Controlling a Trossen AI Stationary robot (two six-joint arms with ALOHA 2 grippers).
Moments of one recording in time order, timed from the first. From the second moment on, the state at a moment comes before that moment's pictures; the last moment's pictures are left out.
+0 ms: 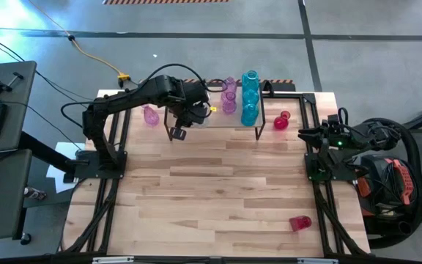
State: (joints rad) left arm 0.28 1.79 1.93 -1.43 -0.04 0.60; right arm 0.35 0.01 0.61 -0.86 0.59 0.75
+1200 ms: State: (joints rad) left arm 0.33 1.80 1.93 -1.37 0.02 0.61; right arm 0.35 0.01 0.61 -0.86 0.59 0.75
